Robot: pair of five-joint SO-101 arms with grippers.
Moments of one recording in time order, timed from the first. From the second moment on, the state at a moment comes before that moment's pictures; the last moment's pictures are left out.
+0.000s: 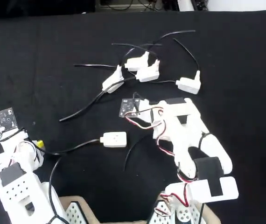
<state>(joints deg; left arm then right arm) -39.1 -73.7 83.1 54.9 -12.0 -7.3 -0.9 43.6 51.4 70.5</state>
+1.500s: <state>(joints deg) -38.8 -73.7 83.1 54.9 -12.0 -16.5 -0.9 36.9 50.0 24.4</state>
